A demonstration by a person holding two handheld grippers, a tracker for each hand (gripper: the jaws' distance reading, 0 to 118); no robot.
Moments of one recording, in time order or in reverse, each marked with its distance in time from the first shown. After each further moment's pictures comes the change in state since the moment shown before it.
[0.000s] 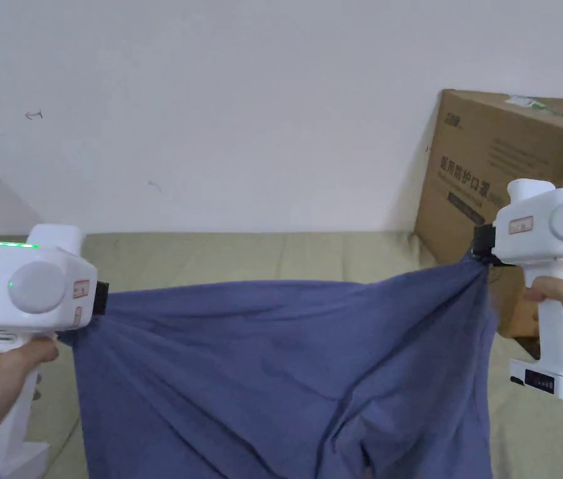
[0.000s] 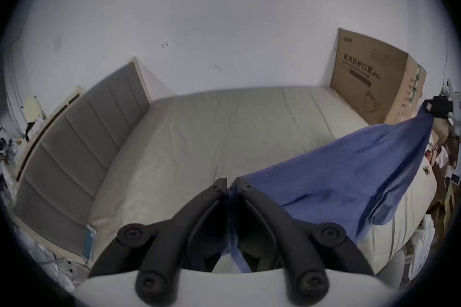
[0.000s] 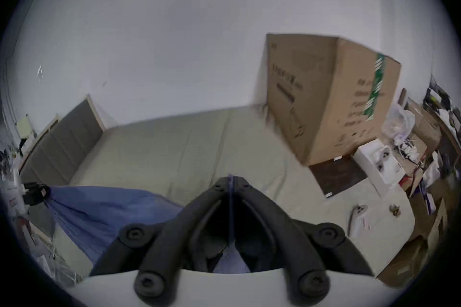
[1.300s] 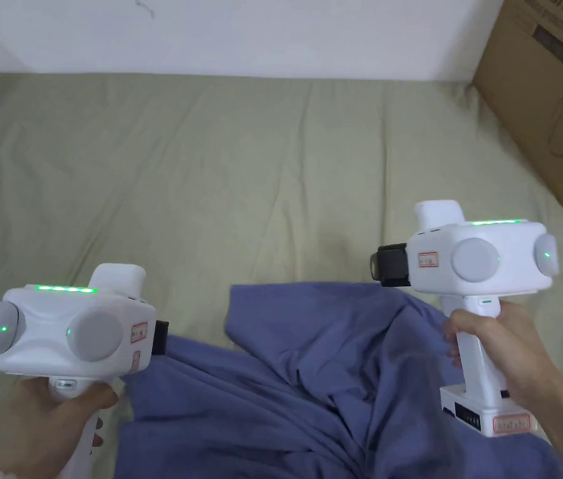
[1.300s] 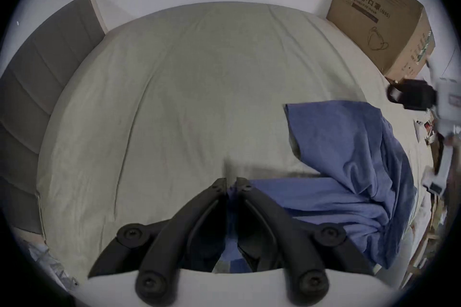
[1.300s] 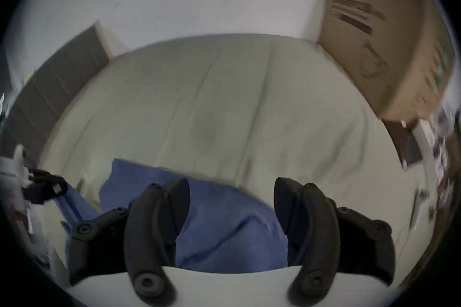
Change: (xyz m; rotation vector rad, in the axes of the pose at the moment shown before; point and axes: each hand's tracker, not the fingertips) left arm 0.063 -0.149 -0.172 -0.413 -0.156 0.010; right arm -0.104 -0.185 -0.234 -0.383 0.150 0.279
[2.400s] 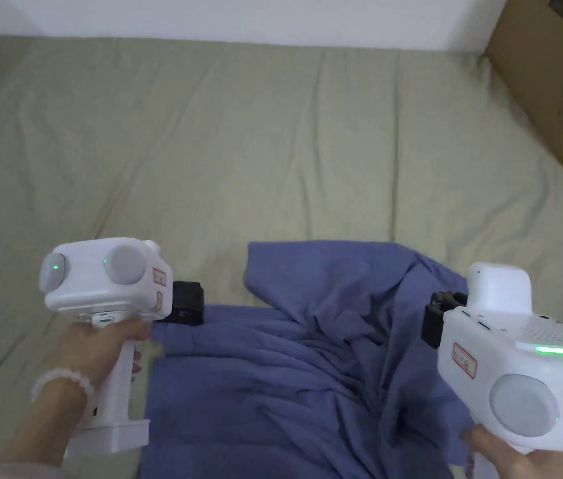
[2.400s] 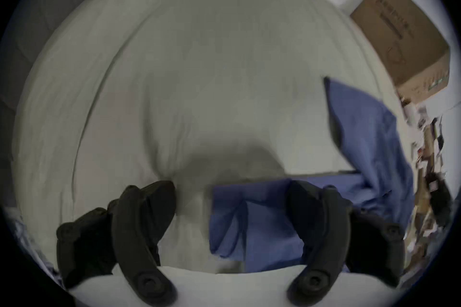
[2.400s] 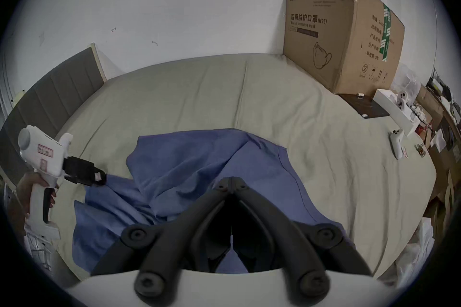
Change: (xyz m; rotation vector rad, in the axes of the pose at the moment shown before) left arm -0.026 -0.017 -0.060 -0.205 -0.046 0.139; right arm -0.065 -0.145 0.123 0.207 -0.141 -0.211
